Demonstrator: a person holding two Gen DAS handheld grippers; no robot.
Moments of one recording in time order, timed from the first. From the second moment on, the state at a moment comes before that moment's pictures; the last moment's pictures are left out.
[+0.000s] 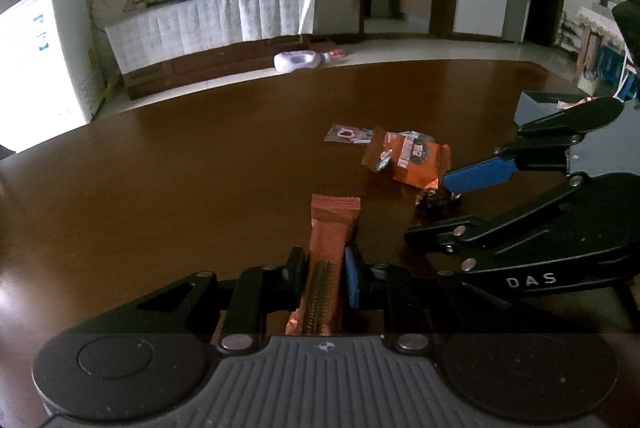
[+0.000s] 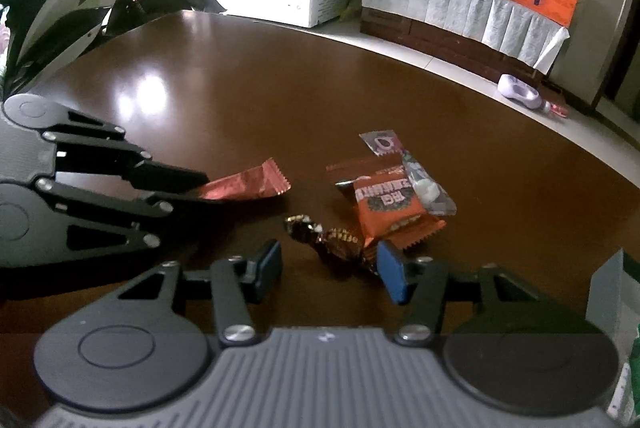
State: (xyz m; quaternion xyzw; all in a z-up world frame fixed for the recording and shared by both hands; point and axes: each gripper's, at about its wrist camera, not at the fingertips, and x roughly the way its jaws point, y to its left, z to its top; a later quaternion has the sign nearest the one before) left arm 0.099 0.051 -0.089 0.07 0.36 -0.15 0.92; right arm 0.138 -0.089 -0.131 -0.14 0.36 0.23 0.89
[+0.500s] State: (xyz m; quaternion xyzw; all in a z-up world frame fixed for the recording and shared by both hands) left arm 0.097 0.056 -0.087 0.06 0.35 -0.14 0.92; right arm 0.140 -0.074 -0.136 -0.17 0.33 0.21 0.90
